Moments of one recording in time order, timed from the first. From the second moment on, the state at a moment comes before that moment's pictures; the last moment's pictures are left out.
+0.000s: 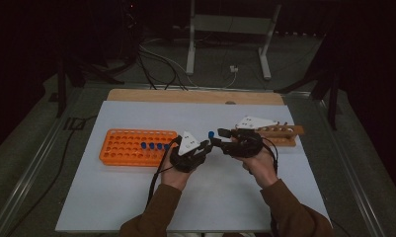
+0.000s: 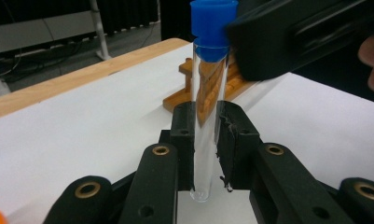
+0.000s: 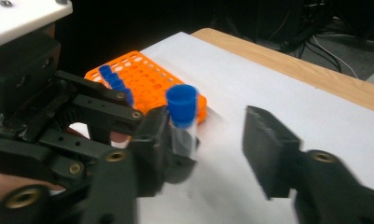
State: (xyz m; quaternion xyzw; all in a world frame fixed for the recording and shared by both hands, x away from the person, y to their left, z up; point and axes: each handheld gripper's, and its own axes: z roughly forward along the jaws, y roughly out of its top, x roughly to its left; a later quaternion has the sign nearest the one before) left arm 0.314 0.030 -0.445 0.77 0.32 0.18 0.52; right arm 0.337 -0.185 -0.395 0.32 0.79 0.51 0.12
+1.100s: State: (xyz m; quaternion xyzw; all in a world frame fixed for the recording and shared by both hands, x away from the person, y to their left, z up) left arm 0.279 0.131 -0.454 0.76 0.34 0.17 0.53; right arm 0.335 -0.256 -0.426 0.40 0.76 0.48 0.19
